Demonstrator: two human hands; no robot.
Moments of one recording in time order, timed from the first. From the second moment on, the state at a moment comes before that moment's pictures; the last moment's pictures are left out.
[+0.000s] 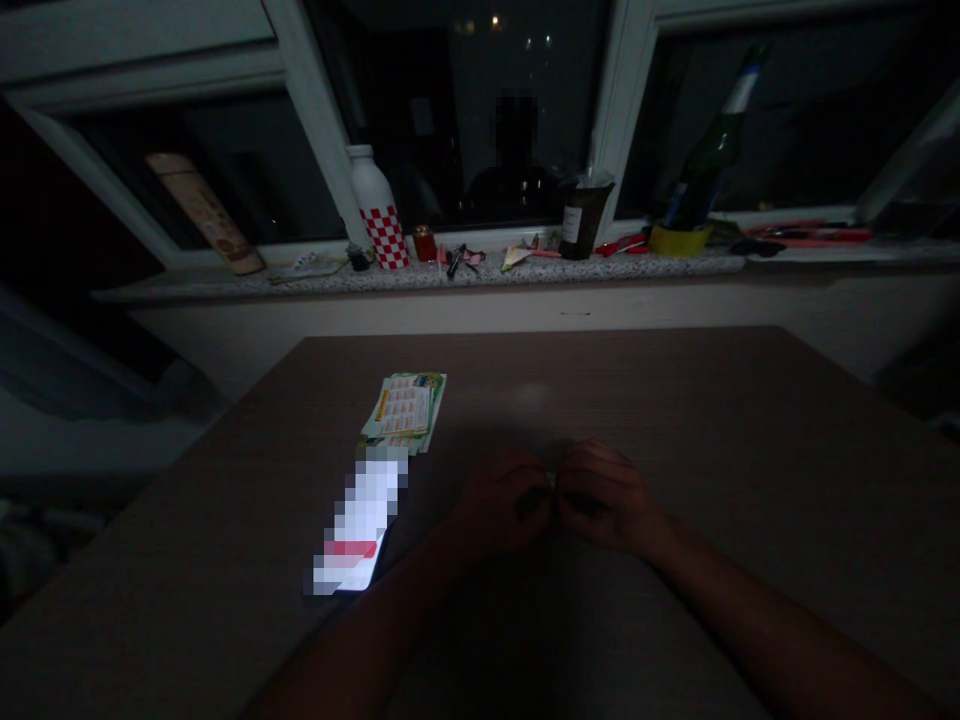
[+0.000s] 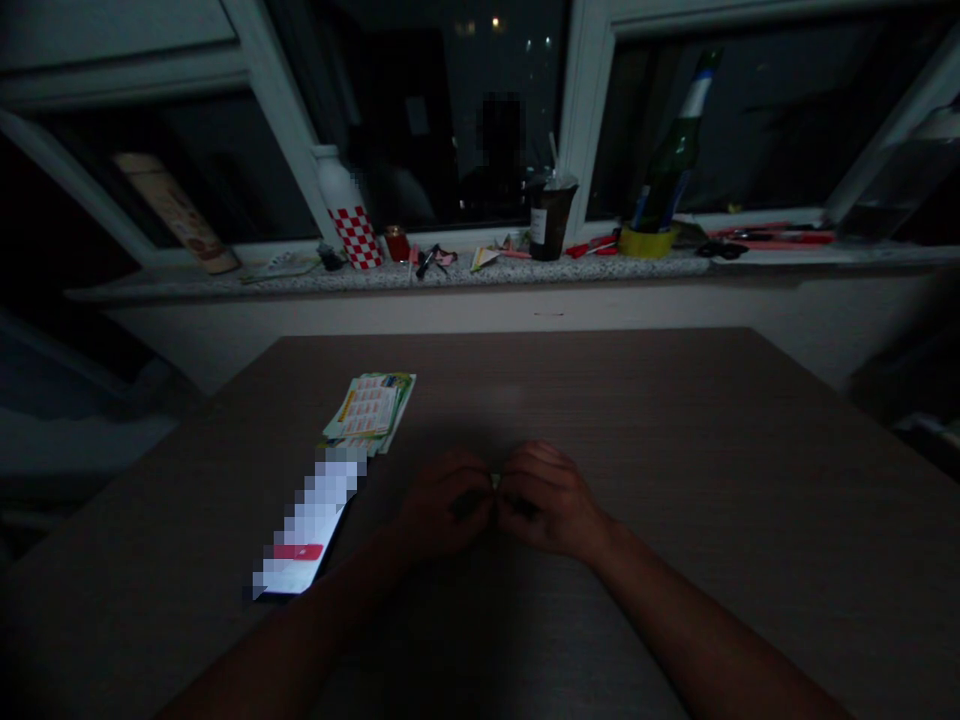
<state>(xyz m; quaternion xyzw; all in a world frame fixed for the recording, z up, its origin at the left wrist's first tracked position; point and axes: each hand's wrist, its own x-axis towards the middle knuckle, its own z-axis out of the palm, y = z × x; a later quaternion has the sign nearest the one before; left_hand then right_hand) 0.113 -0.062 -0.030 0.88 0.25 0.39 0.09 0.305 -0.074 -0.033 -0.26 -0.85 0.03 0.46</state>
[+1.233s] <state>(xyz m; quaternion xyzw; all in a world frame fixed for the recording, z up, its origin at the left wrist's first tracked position) 0.117 -0.063 -0.019 0.91 0.25 0.34 -0.02 0.309 -0.076 -0.032 -0.27 -0.87 -0.05 0.40</state>
